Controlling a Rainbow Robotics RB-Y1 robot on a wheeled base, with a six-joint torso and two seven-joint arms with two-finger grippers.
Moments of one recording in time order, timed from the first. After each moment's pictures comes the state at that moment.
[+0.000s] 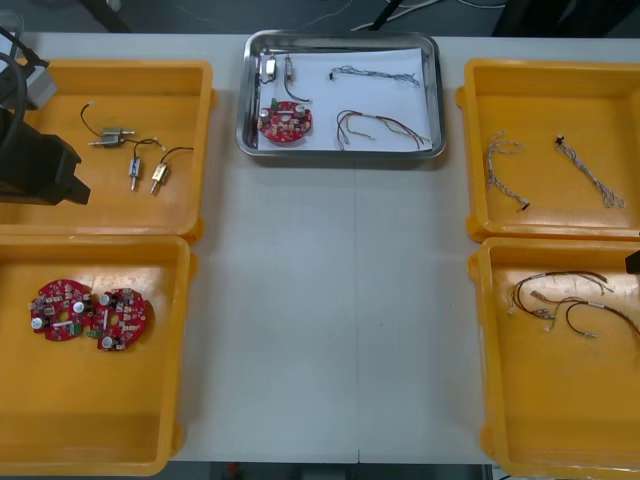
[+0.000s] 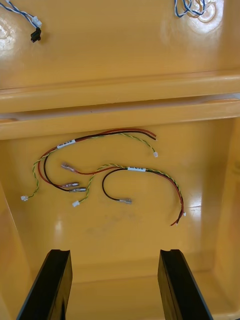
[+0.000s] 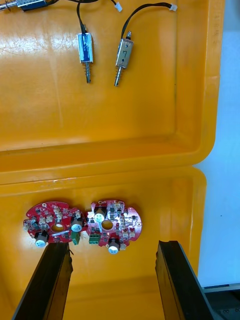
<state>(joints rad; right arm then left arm) -0.20 -0.93 -0.24 -2.16 -0.94 1.91 1.07 -0.55 0.95 0.04 -2.06 1.04 1.91 -1.05</state>
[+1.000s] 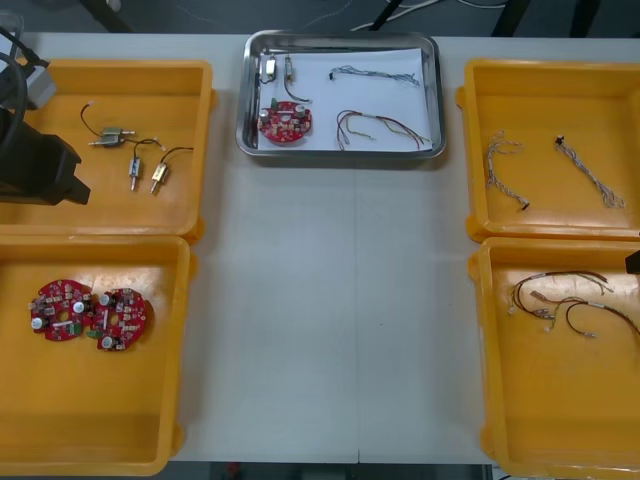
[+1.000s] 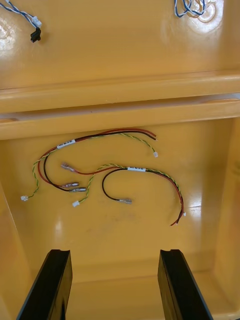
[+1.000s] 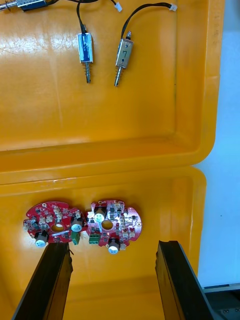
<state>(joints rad) -0.20 -0.93 -0.24 -2.16 -0.94 1.91 1.07 -0.55 0.95 0.04 -2.06 1.04 1.91 -1.05</state>
